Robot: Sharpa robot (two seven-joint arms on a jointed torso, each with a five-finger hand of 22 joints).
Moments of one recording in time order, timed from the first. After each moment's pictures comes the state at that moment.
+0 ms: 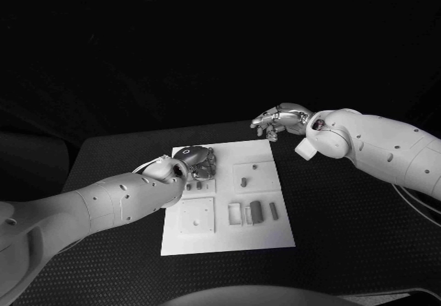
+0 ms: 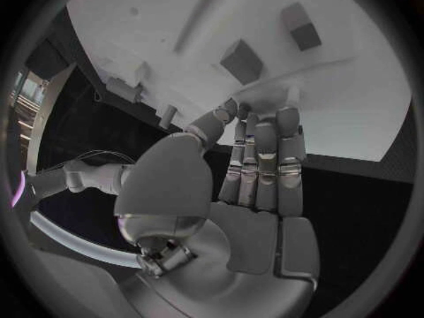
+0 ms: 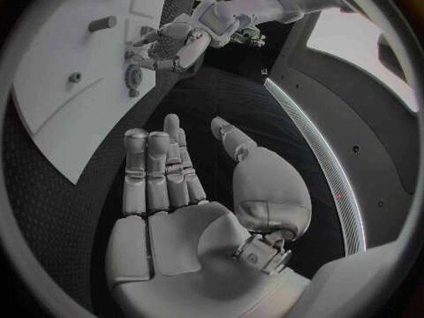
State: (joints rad) left arm 1.12 -0.43 -0.19 1.01 -1.41 -0.42 -0.01; left_hand 1.20 -0.12 0.50 -0.29 0.06 0.95 0.14 0.36 0.38 1.13 0.08 0.22 0.22 1.10 -0.03 1.22 0.58 0.05 1.26 -0.13 0.46 1.31; right arm 1.22 -0.64 0.05 1.01 -0.61 0.17 0.13; right_hand 0.84 -0.10 0.49 -0.19 0.24 0.87 0.16 0.26 0.58 1.19 0.06 0.19 0.86 1.01 -0.04 1.20 0.81 0.22 1.00 0.01 0.99 1.31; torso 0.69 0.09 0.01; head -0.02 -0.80
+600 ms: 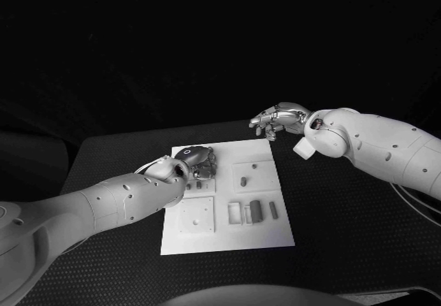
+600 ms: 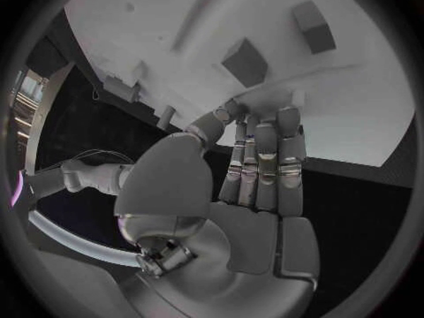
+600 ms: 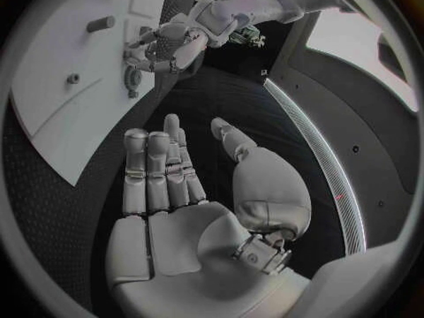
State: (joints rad) left arm 1.11 -0.41 -0.19 0.98 -1.40 -0.43 -0.01; left_hand 1.20 -0.12 0.51 -0.29 0.06 0.93 0.16 0.35 0.37 1.13 0.09 0.21 0.22 1.11 -0.03 1.23 0.58 0.05 1.27 -0.12 0.47 1.31; right arm 1.22 -0.63 0.05 1.01 -0.61 0.17 0.13; right_hand 0.83 -0.10 0.49 -0.19 0.24 0.87 0.16 0.26 0.58 1.19 0.06 0.19 0.86 1.01 -0.04 1.20 0.81 0.22 1.00 0.01 0.99 1.31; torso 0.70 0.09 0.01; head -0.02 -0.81
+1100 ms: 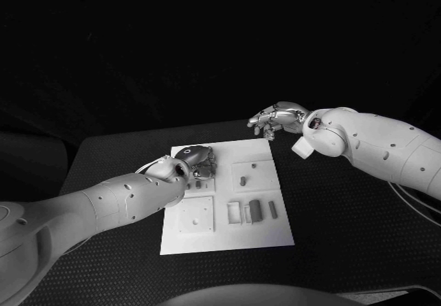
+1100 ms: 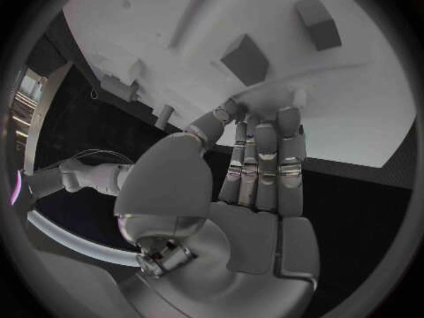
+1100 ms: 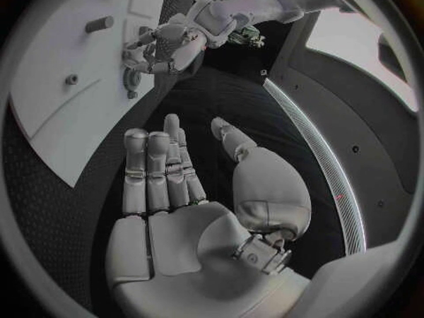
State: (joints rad) left arm 1.11 -0.40 -0.19 0.97 -1.39 -0.43 -0.01; left_hand 1.19 -0.13 0.51 -0.29 0.06 0.93 0.16 0.35 0.37 1.12 0.09 0.20 0.22 1.11 -0.03 1.23 0.59 0.05 1.27 -0.13 0.47 1.31; right arm 1.22 -0.63 0.05 1.01 -0.61 0.17 0.13; right_hand 0.83 -0.10 0.48 -0.19 0.24 0.87 0.16 0.26 0.58 1.19 0.06 0.19 0.86 1.01 -0.04 1.20 0.81 0.22 1.00 0.01 0.99 1.31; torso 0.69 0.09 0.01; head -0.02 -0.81
